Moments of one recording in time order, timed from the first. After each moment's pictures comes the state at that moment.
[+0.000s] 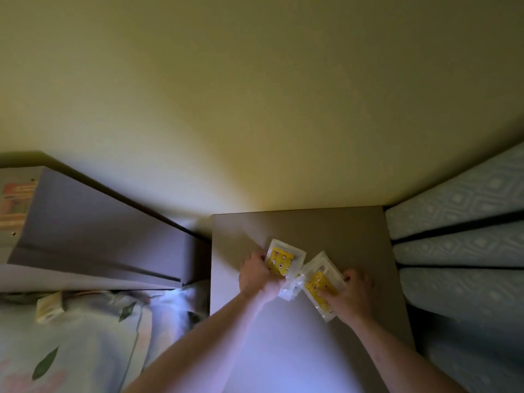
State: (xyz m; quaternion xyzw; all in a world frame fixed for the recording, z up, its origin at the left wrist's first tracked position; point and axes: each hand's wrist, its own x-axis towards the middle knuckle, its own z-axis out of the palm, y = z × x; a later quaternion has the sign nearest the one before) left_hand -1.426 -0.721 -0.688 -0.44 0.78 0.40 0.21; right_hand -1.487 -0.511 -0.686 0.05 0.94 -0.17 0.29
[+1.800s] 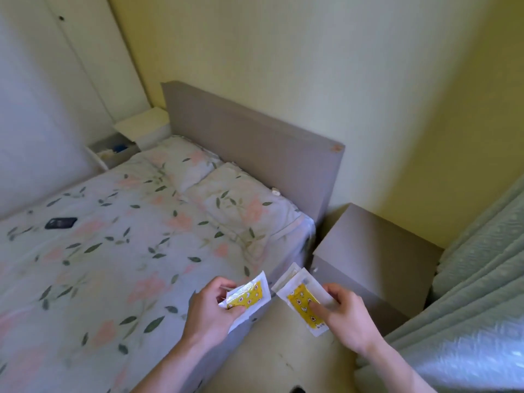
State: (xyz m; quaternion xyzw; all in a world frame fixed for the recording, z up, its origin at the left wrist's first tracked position) left_hand -0.708 -0.366 -0.260 -0.62 0.63 0.41 -0.21; right_hand -0.985 -0.274 -0.264 -0.45 0.75 -0.29 0.38
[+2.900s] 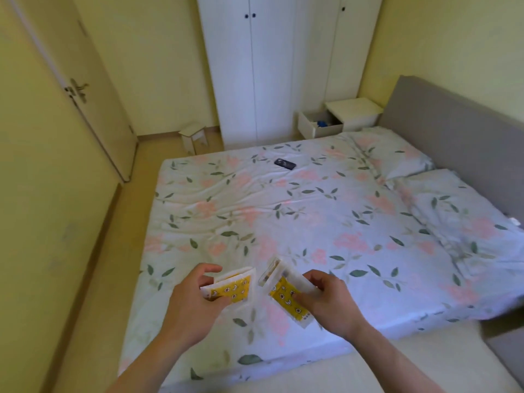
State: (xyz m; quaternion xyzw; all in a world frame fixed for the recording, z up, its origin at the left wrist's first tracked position) left_hand 0.024 -0.067 -0.224 -0.78 0.41 0.31 -0.36; right_hand -0.236 -0.176 -0.254 -0.67 0.53 -0.19 0.49
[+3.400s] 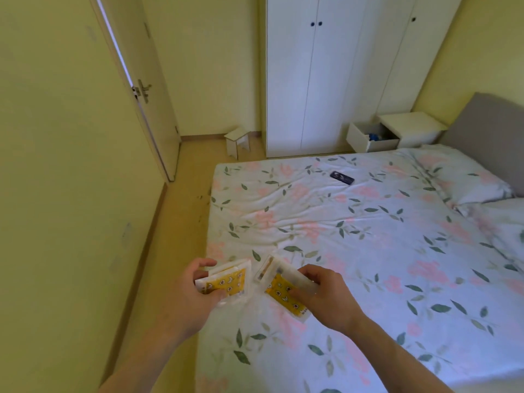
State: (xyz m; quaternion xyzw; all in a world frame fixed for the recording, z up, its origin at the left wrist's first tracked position) left_hand 0.341 -0.021 -0.211 -0.78 0.35 0.32 -0.41; right_hand 0.091 -0.157 -0.229 -0.74 0.47 -0.16 0.45
